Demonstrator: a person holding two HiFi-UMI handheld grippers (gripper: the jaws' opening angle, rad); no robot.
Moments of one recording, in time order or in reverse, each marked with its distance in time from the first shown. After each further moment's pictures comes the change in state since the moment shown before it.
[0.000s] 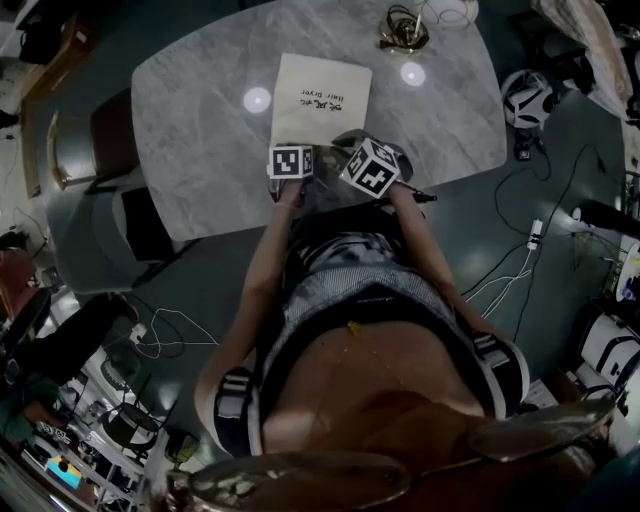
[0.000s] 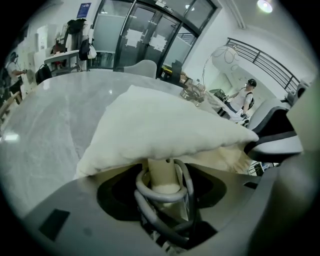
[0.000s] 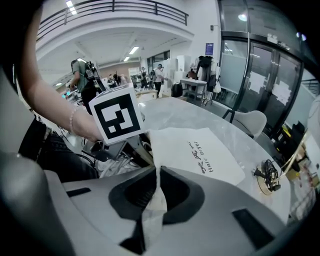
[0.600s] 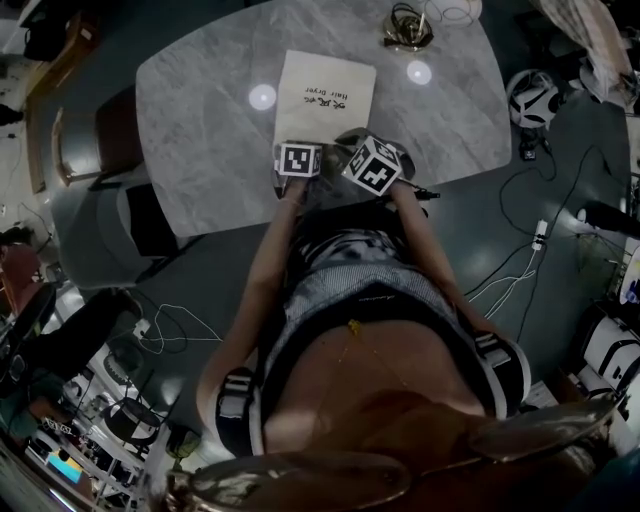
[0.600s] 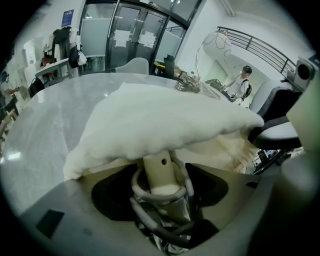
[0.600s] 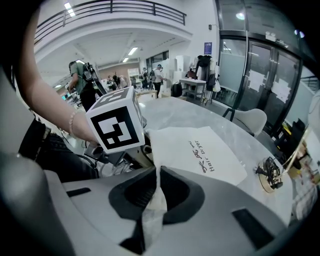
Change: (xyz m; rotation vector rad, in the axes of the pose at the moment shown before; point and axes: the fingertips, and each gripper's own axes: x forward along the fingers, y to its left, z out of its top) left arm 0.007 0.010 -0.011 0.134 0.065 0.087; right arm 0.003 0.003 -0.002 0.017 -0.004 0.008
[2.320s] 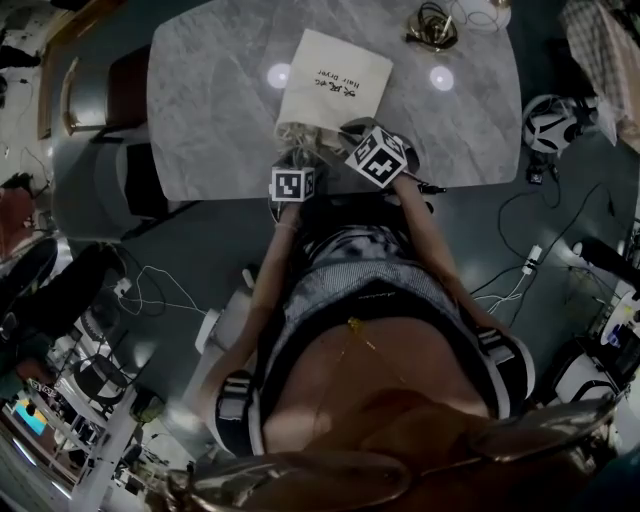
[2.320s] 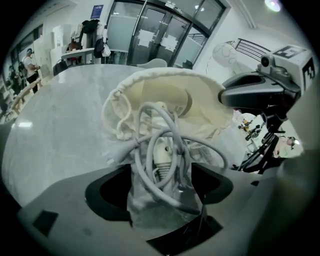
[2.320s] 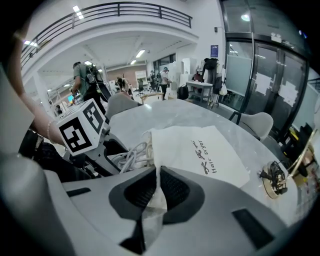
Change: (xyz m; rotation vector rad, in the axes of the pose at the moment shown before) left arm -0.035 -0.030 -0.079 -0.224 -0.068 0.018; right arm -0.005 -0.002 -0.007 -0.058 -0.029 0.059
